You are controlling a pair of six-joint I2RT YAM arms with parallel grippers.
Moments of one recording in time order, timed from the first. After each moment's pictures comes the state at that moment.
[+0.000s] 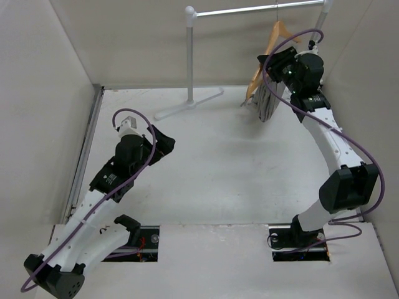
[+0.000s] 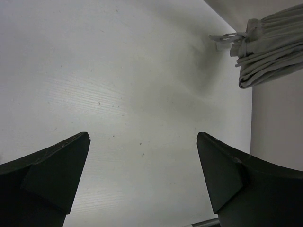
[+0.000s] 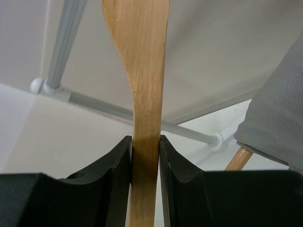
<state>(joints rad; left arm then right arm) -0.49 0.78 0.84 -0.51 -0.20 -0.87 0.18 1.57 1.56 0.03 -0.14 0.97</state>
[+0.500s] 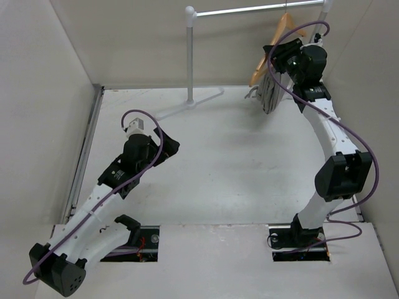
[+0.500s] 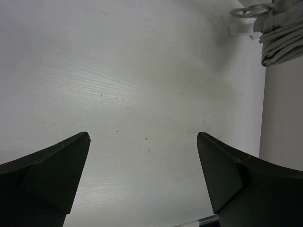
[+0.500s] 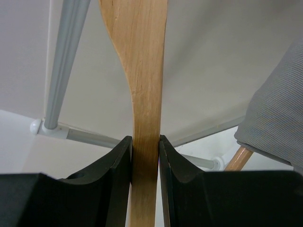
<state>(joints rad) -0.50 0.84 0.78 -0.45 -0.16 -0.87 0.11 1.70 1.69 0.06 -0.16 1.02</state>
